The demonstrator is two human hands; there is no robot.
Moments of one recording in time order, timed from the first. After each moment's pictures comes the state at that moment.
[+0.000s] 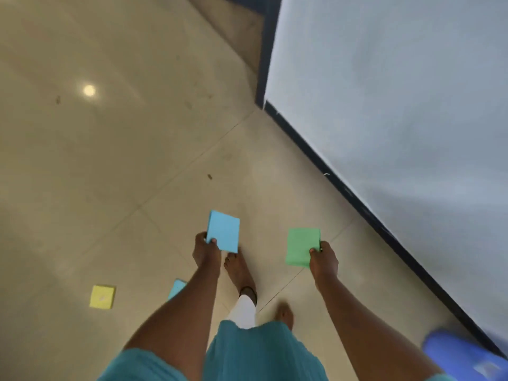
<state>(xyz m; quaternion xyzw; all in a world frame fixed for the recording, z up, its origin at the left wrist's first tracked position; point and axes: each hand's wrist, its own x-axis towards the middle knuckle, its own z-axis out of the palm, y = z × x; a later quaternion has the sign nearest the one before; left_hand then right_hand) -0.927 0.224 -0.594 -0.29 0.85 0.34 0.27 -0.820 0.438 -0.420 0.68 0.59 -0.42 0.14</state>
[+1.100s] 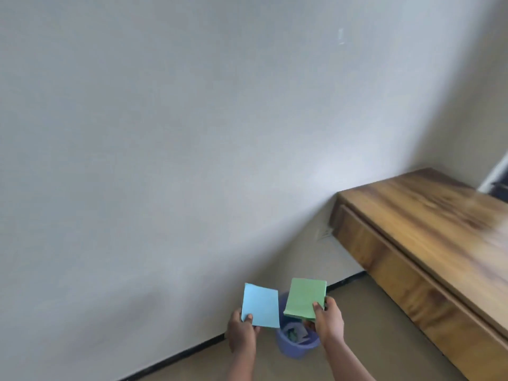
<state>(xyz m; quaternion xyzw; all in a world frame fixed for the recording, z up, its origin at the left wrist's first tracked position) -0.472 0.465 0.015 0.27 0.68 0.40 0.56 -0.320 0.430 0.043 0.80 0.19 -0.34 -0.46</state>
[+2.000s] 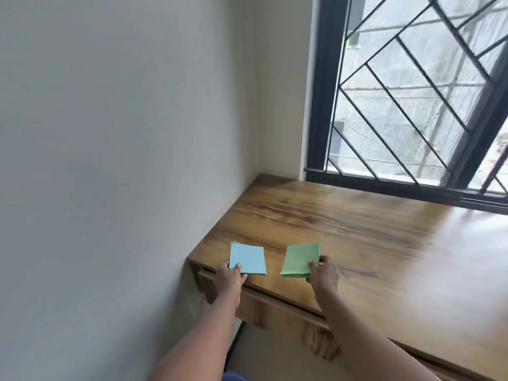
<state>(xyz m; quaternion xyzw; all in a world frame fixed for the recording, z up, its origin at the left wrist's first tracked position) -0.068 0.656 0.099 0.52 0.48 0.24 0.66 0.021 0.495 0.119 0.81 -0.08 -0.12 -0.56</state>
